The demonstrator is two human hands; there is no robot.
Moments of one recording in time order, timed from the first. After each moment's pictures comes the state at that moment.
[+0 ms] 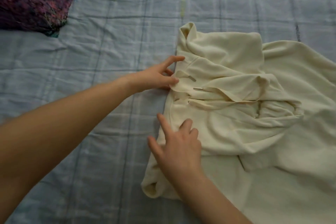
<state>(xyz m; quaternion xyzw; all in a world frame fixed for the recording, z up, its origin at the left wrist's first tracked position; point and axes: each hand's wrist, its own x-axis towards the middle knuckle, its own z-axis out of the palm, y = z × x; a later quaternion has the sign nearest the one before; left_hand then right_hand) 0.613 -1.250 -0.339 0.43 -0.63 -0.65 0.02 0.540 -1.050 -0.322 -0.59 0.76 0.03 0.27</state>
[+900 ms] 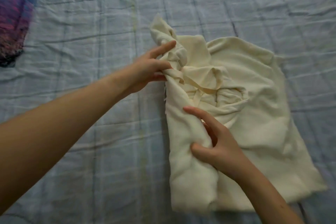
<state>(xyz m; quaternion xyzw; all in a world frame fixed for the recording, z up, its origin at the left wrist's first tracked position) 0.504 -1.219 -0.283 0.39 -0.54 -0.73 0.14 0.379 -0.979 -0.276 -0.43 0.61 -0.41 0.53</state>
